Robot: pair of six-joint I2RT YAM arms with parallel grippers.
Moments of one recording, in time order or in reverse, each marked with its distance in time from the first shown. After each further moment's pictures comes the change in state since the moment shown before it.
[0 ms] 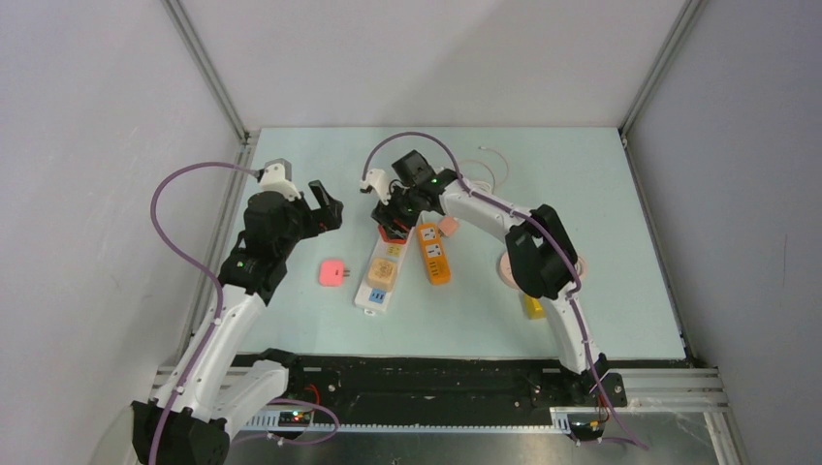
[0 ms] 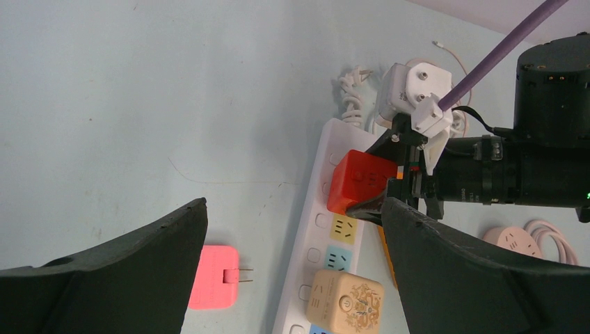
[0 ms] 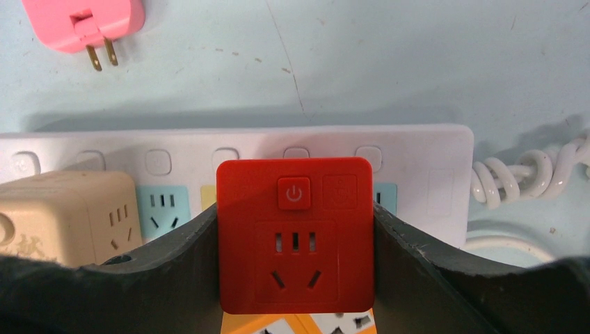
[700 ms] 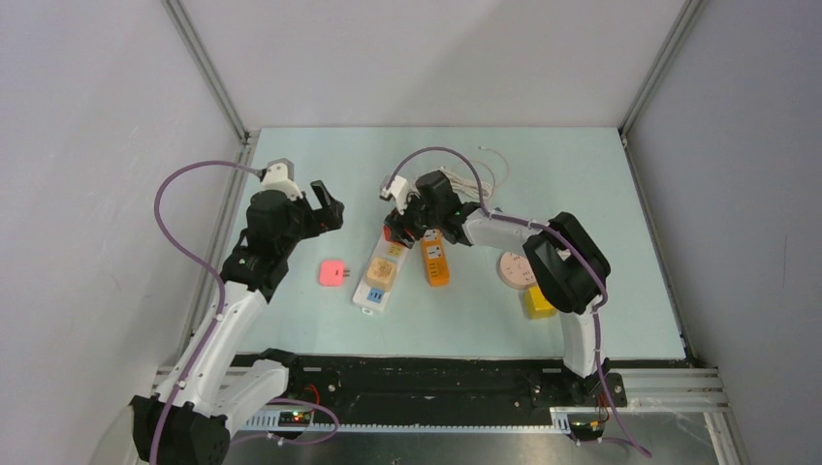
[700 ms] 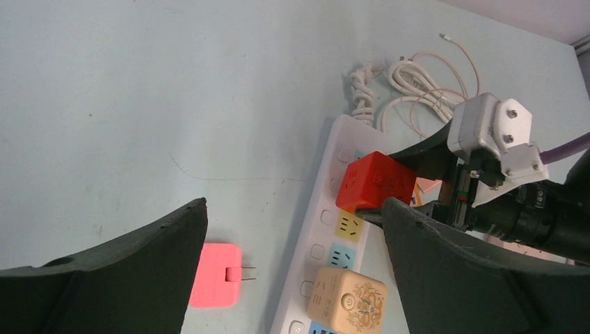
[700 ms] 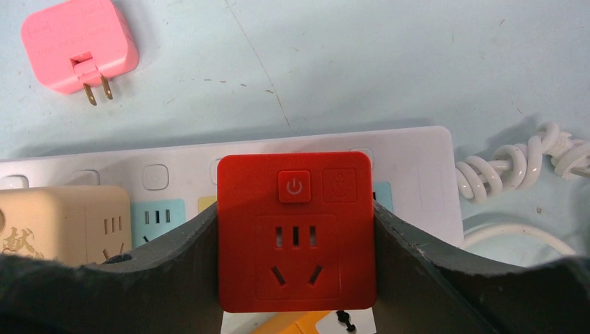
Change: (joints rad) left arm 0.001 0.021 0.000 -0.001 0.001 0.002; right arm -0.006 -0.222 -0.517 0.597 0.027 0.129
